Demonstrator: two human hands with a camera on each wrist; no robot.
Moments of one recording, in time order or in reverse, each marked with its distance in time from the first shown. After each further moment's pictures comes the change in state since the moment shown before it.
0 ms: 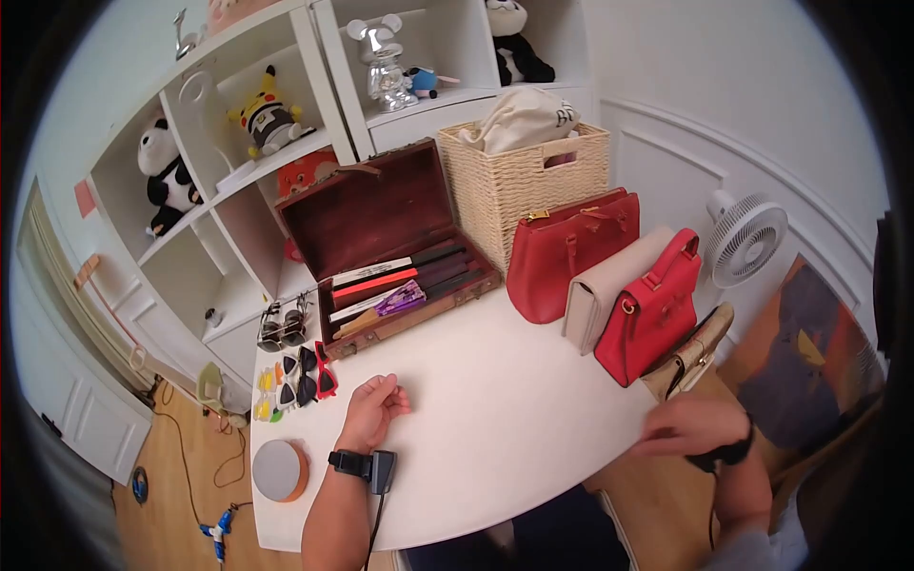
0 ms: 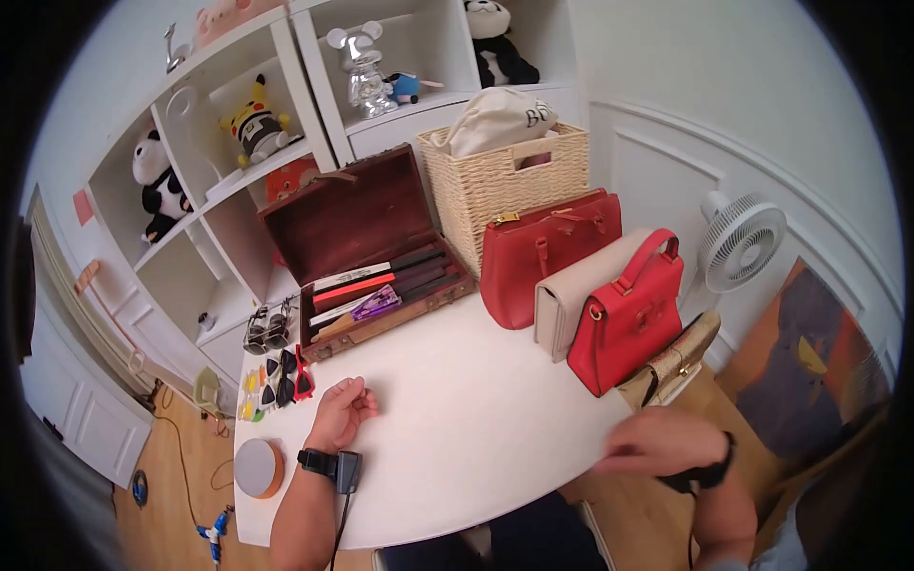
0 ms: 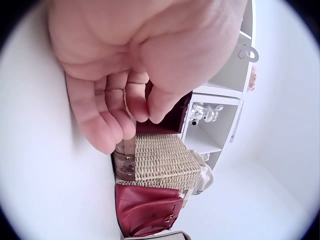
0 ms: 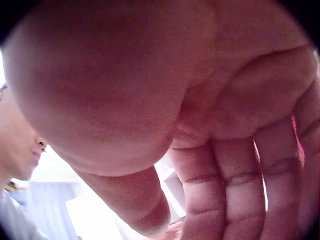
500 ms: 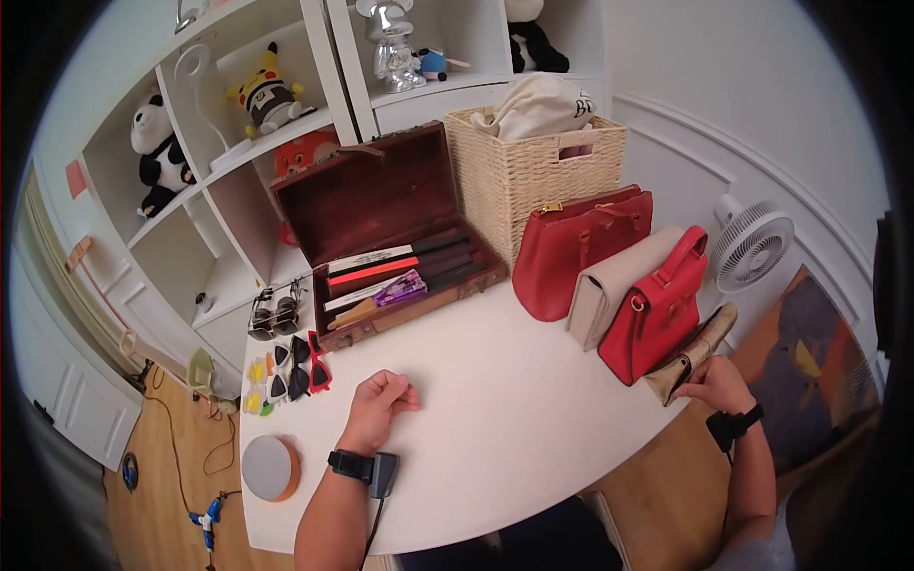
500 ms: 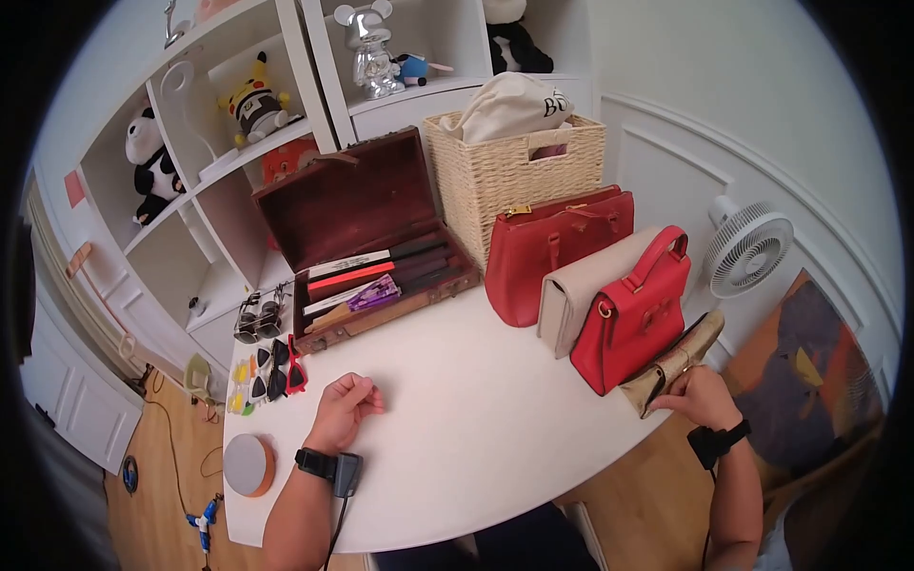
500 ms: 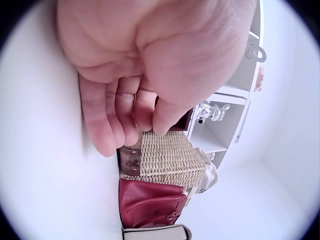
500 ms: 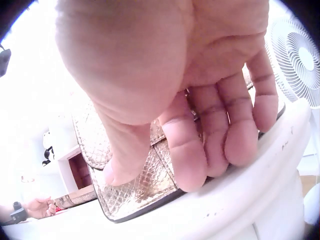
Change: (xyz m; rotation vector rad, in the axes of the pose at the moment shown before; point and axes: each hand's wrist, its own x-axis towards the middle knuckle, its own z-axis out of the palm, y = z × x) left_hand -0.005 -0.004 0.011 0.096 -0.051 0.060; right_hand -0.019 0.124 0.015 -0.159 0.528 0.540
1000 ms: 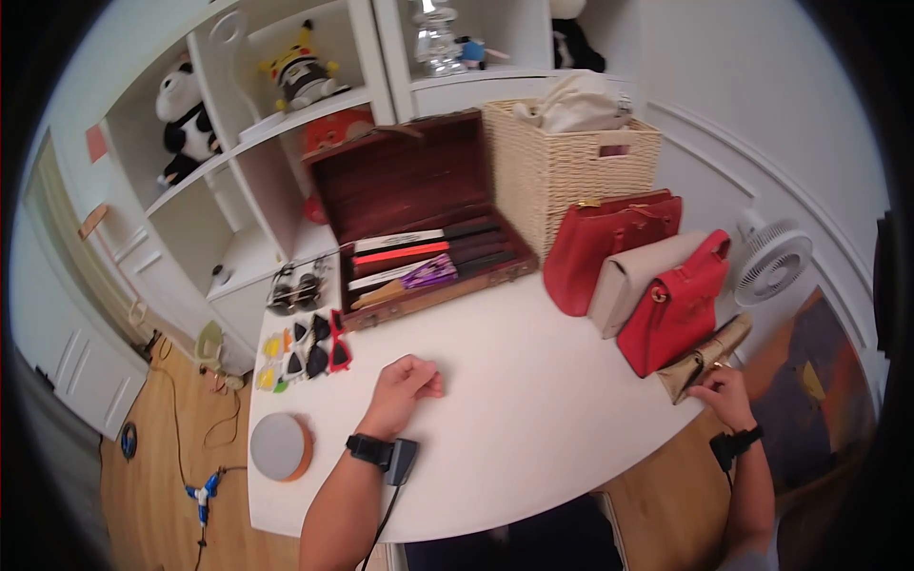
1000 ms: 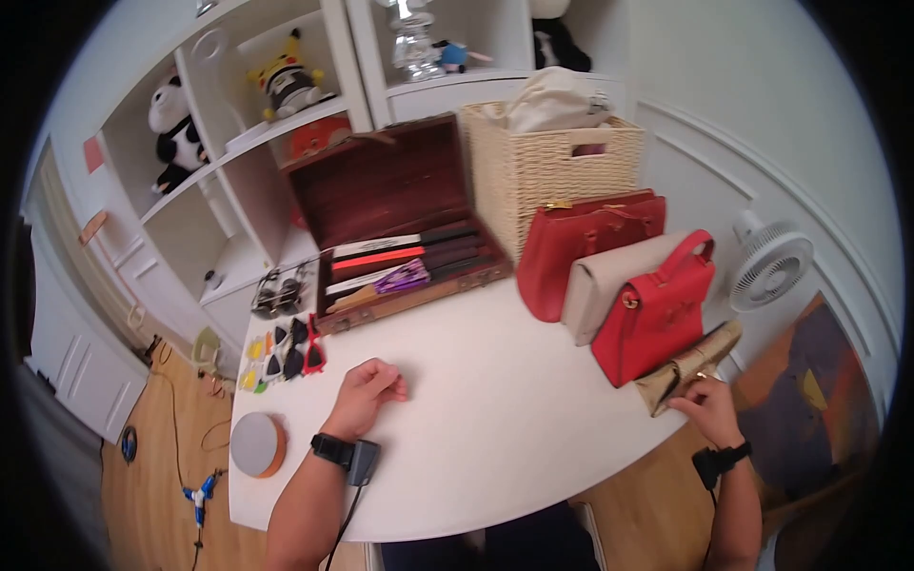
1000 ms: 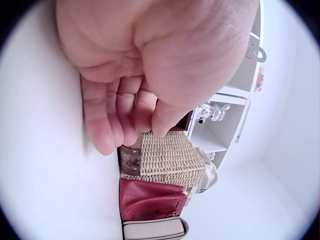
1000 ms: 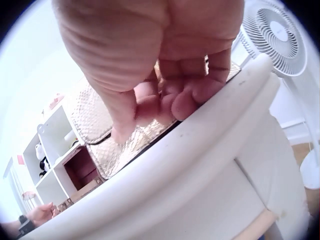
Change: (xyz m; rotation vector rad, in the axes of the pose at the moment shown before) left_hand 0.001 -0.005 -0.001 0.028 -0.022 0.030; right_hand -0.001 0.022 0.038 0.365 0.261 -0.126
